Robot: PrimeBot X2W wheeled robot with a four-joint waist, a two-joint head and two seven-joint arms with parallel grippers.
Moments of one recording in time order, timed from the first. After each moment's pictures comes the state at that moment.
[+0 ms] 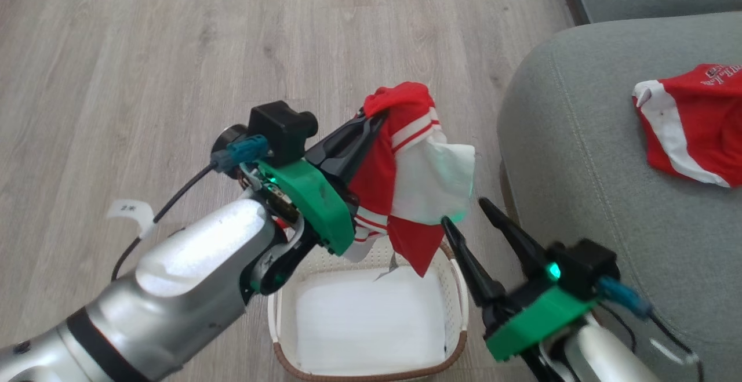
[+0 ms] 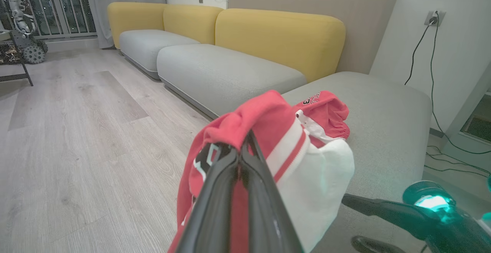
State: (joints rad) left arm -0.80 0.39 -1.12 0.18 -0.93 0.12 -0.17; right arm -0.08 -0.19 0.43 0.08 0.41 0.13 -0.23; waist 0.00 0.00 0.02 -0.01
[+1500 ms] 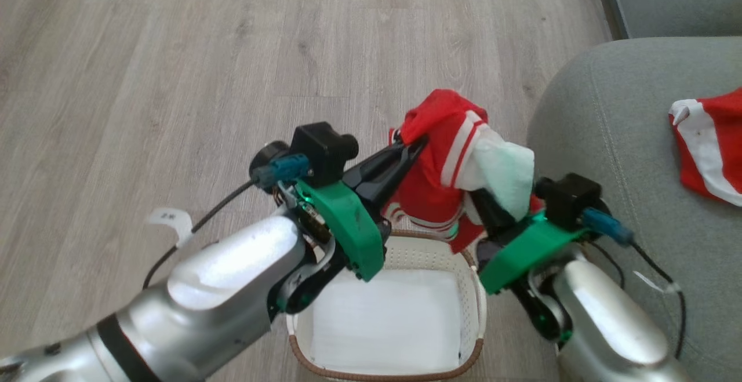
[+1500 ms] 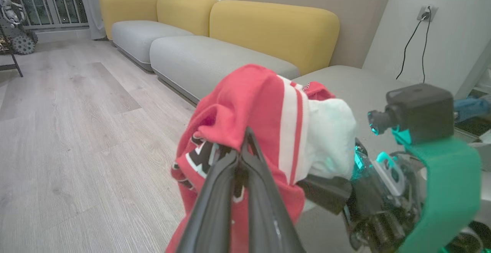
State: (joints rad) left arm -0.80 0.34 -1.19 0.16 -0.93 0.11 -0.15; right arm -0.36 -0.16 0.47 0.37 0.46 0.13 -0.25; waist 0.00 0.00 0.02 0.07
